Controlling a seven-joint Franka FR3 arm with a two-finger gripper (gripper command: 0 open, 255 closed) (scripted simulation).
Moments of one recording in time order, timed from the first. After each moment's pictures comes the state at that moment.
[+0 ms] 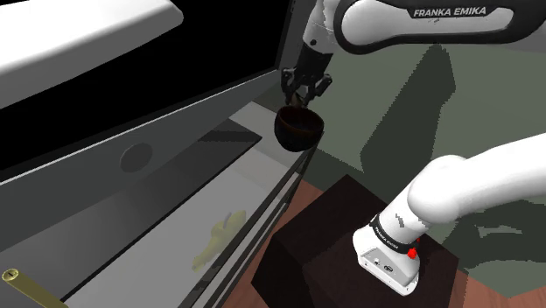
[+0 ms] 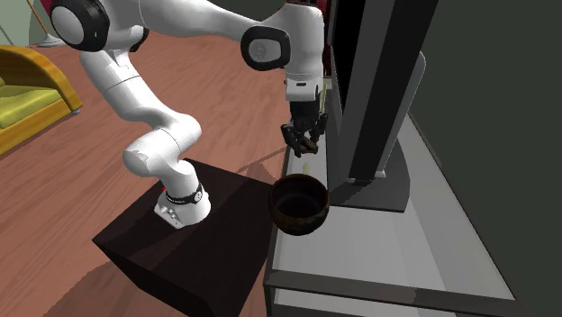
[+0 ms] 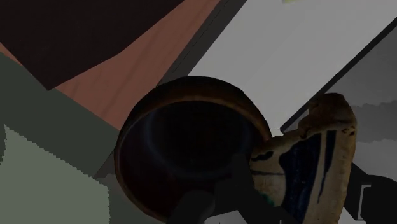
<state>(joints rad) -0.05 -0.50 0.31 -2.35 0.03 1.96 0.79</state>
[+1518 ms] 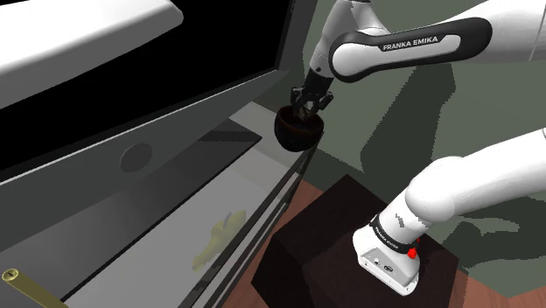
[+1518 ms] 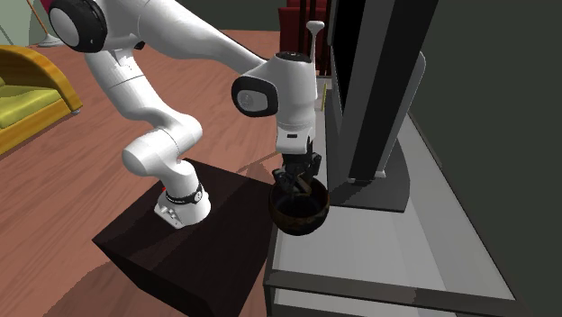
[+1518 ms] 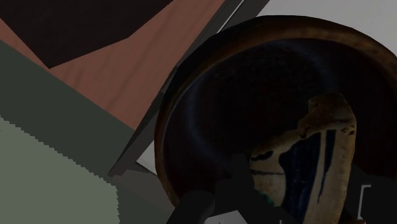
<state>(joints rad) -0.12 -0.45 0.20 -2.52 -0.02 2.19 0.65</state>
